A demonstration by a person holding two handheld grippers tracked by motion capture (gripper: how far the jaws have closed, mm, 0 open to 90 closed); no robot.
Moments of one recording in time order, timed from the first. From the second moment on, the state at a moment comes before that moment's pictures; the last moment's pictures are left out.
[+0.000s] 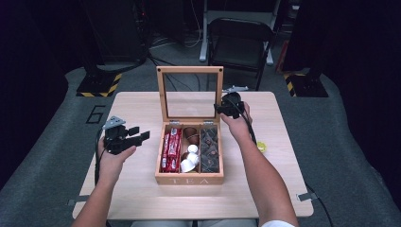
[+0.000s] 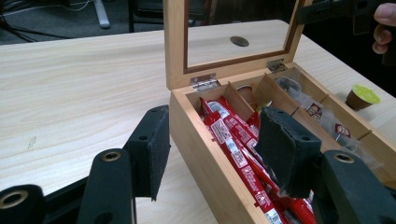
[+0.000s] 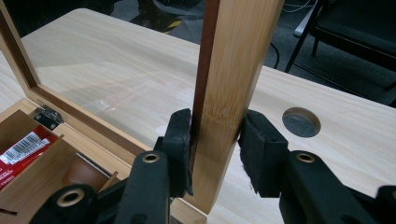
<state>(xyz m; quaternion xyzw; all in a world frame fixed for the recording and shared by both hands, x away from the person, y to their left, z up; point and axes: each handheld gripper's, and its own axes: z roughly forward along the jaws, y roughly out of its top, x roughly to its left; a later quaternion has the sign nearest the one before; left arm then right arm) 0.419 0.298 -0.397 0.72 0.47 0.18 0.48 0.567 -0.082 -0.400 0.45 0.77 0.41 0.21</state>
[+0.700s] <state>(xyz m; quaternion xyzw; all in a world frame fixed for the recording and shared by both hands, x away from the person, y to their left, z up) 0.427 0.283 -0.404 0.73 0.46 0.18 0.46 0.553 -0.081 -0.399 0.44 0.77 0.41 0.24</state>
